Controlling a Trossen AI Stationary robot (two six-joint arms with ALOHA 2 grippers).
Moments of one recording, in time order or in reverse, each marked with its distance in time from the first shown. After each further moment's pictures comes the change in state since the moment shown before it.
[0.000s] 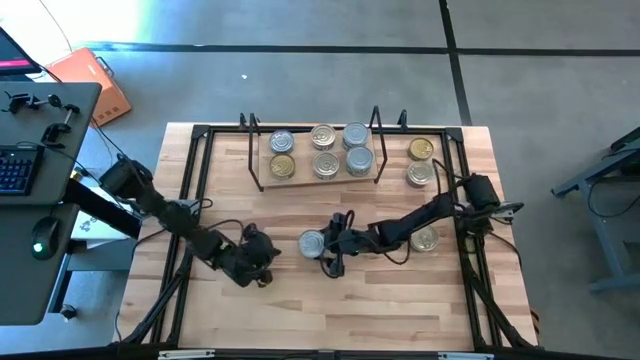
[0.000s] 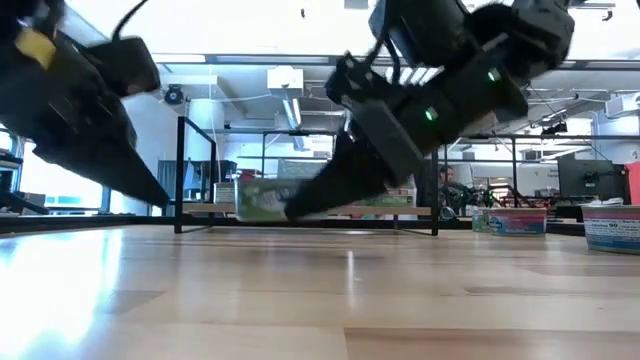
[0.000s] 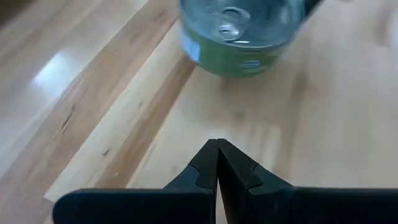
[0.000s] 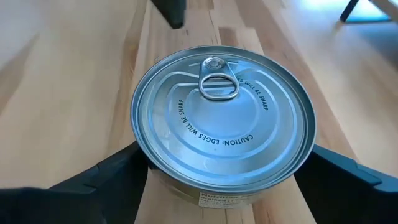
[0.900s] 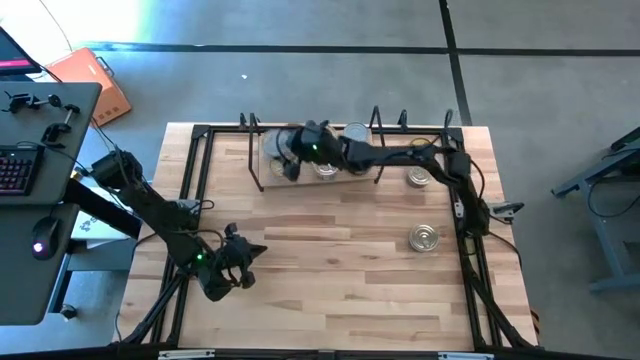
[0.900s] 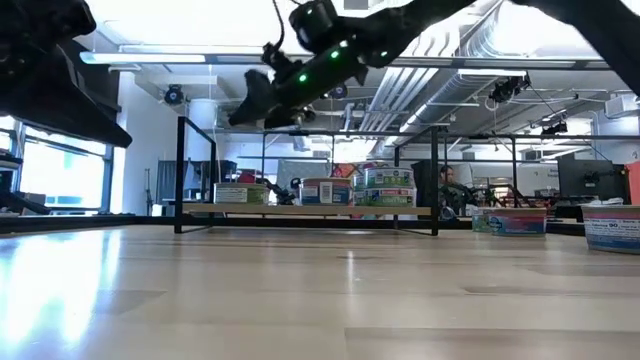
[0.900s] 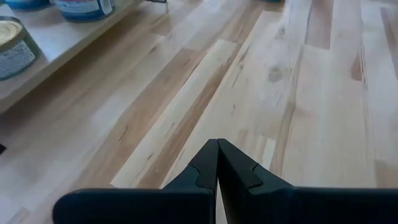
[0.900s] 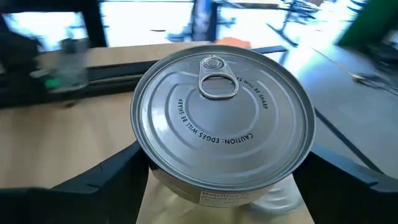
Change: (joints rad) left arm -0.219 -0.158 -0.002 -0.250 -0.309 -0.161; right arm -0.496 0.144 0.723 -0.367 -0.136 -0.203
